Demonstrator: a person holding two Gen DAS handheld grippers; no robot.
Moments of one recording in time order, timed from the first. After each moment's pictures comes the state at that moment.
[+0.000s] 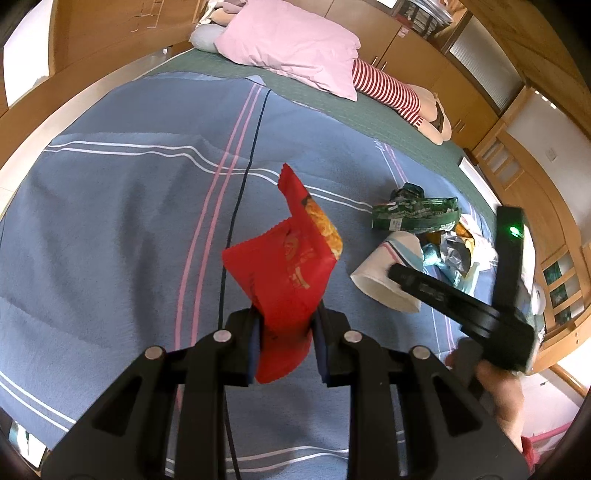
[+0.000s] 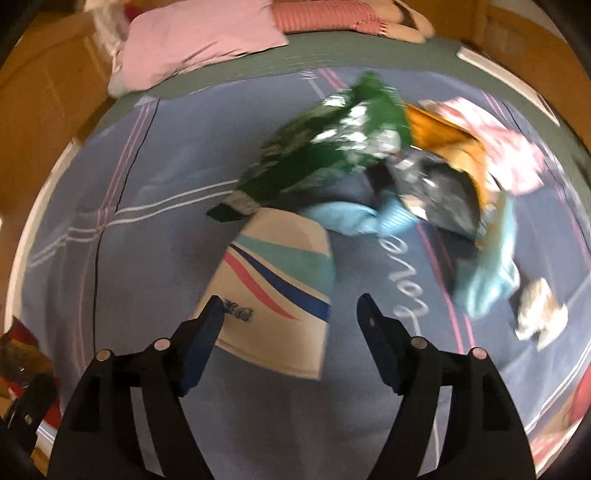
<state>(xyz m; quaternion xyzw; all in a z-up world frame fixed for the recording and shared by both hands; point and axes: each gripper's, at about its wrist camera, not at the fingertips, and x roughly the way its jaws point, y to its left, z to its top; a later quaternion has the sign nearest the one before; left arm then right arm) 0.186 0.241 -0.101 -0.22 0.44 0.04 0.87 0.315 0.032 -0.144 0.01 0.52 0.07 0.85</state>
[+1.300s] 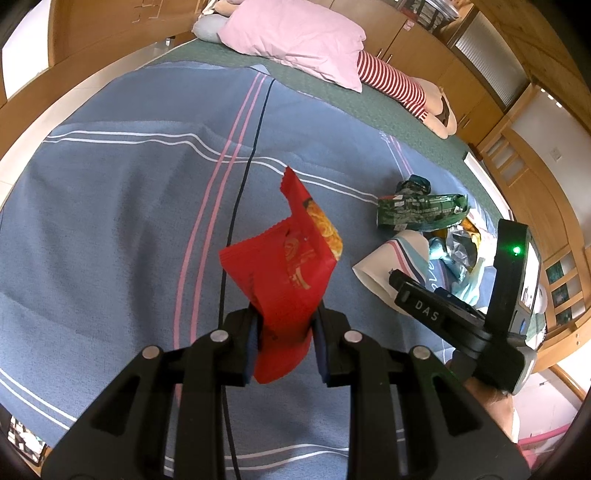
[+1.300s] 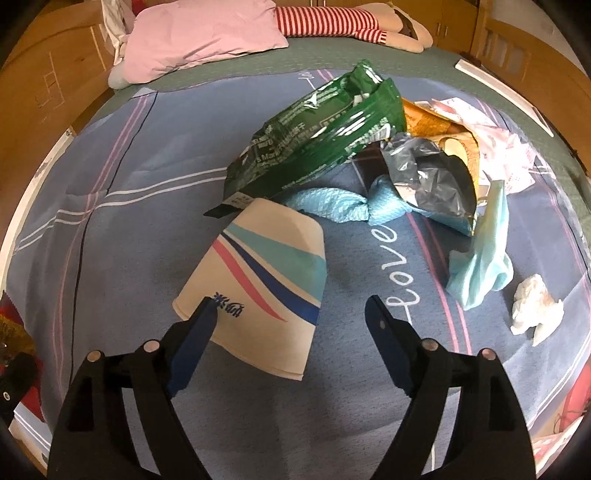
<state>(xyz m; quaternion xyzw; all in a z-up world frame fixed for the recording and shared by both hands) 0.194 0.241 -0.110 -0.22 0.46 0.04 0.86 0.298 0.019 -0.155 -0.02 0.50 0.06 0.86</state>
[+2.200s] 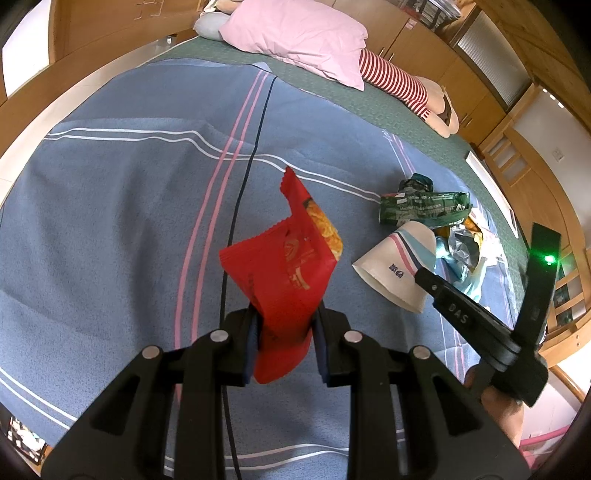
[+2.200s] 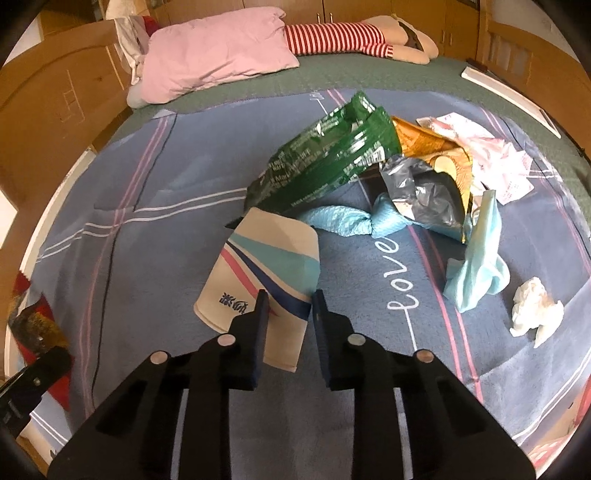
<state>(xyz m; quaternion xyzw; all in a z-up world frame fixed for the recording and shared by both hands) 0.193 0.241 -0.115 -0.22 0.46 0.05 0.86 0.285 0.012 -0.134 0.01 0.47 0.10 0.88</state>
